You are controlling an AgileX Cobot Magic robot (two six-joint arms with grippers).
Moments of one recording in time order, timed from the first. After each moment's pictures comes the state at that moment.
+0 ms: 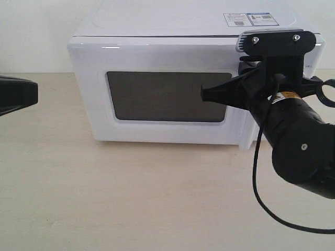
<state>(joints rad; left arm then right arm) -0.36 0.74 -0.64 -0.83 0.55 0.75 0.74 1.56 -0.63 0.90 -0.91 -0.56</state>
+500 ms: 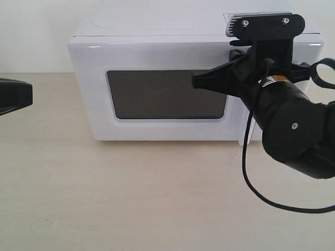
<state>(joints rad) -0.36 0.73 -0.63 -0.78 0.55 0.70 0.73 1.57 -0.71 0.89 -0.85 -0.60</state>
